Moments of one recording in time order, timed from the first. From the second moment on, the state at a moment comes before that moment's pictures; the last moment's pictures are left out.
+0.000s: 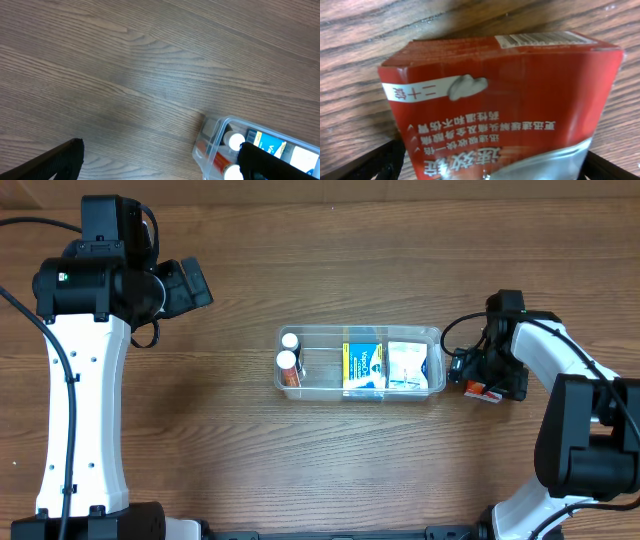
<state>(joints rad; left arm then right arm) 0.02 1.60 1.81 -1.31 0.02 -0.36 -0.08 1.86 1.12 -0.87 0.05 0.25</state>
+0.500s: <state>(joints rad) 0.02 1.60 1.81 -1.31 0.02 -0.36 -0.08 1.86 1.14 -0.92 0.05 0.25</state>
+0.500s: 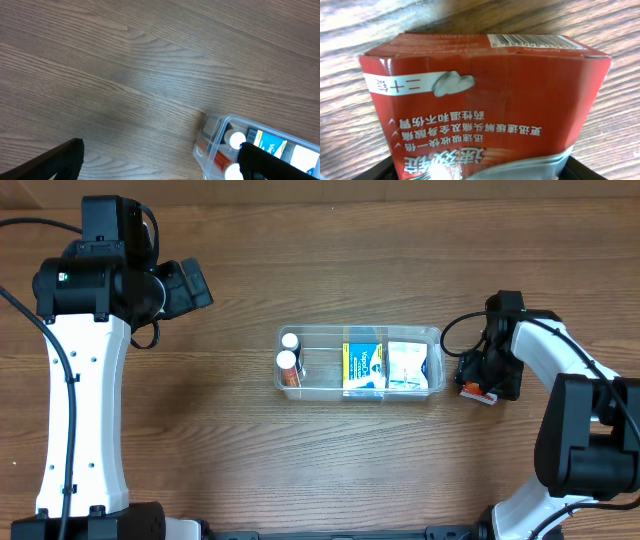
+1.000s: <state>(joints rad) 0.02 1.60 1.81 -1.31 0.02 -0.36 -0.07 1.79 1.46 -1.20 0.02 0.25</state>
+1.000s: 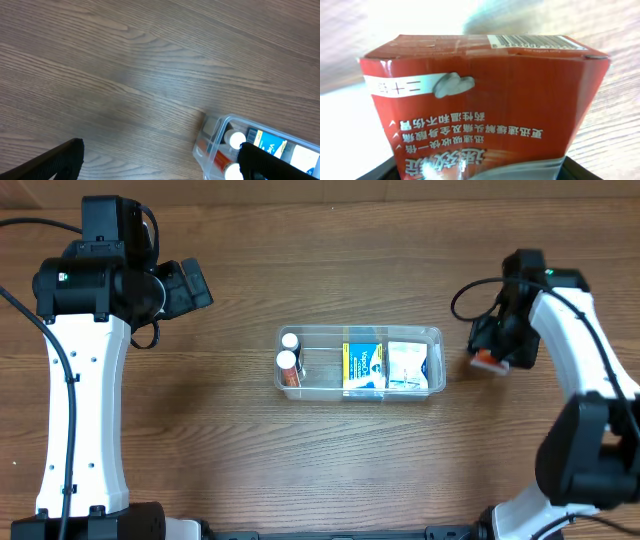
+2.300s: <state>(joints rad) 0.02 1.60 1.81 -1.31 0.02 -0.36 0.27 1.80 1.33 -1.04 -0.12 0.30</state>
